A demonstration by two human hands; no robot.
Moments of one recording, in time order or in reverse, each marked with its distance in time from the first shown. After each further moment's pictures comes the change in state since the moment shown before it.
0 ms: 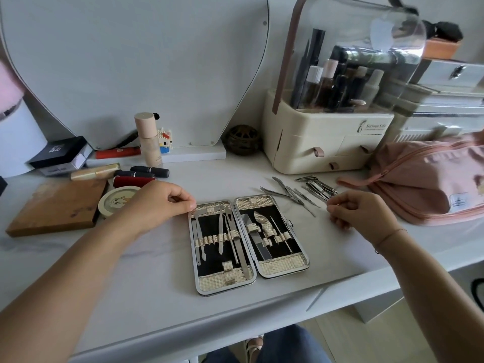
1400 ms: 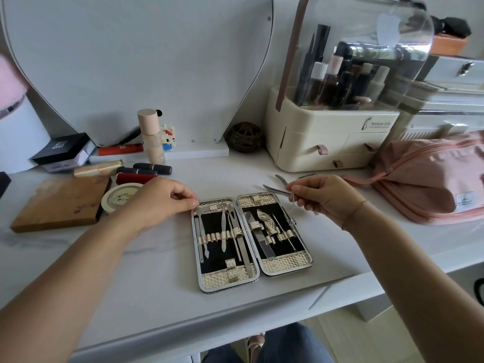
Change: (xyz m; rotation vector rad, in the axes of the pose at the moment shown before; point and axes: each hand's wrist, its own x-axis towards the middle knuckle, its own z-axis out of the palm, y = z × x) left_hand 0.001 0.000 -0.001 0.000 -0.031 -0.005; right_hand 0.017 -0.046 0.042 0.334 -0.330 0.076
